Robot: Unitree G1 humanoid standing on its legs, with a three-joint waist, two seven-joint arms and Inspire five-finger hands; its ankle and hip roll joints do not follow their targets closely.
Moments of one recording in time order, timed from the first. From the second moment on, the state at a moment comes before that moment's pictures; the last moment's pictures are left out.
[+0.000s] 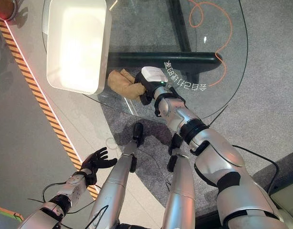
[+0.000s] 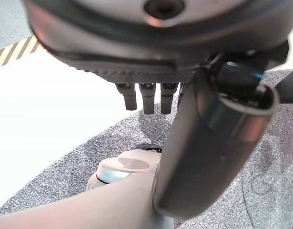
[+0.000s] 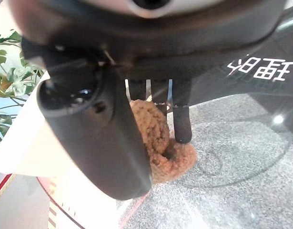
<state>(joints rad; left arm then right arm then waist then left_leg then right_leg) -0.39 0.28 -0.42 1.04 -0.63 -0.14 0.01 -1.20 -0.44 0.92 0.84 -0.20 0.07 -0.12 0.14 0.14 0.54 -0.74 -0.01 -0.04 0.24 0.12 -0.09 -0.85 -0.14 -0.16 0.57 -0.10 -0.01</state>
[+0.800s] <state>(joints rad) -0.39 0.28 -0.46 1.04 -0.65 -0.14 0.01 -1.21 -0.55 0.51 1.13 0.17 0.09 -0.81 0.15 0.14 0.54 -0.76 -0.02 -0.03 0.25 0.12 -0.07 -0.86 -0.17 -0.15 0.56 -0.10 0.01</state>
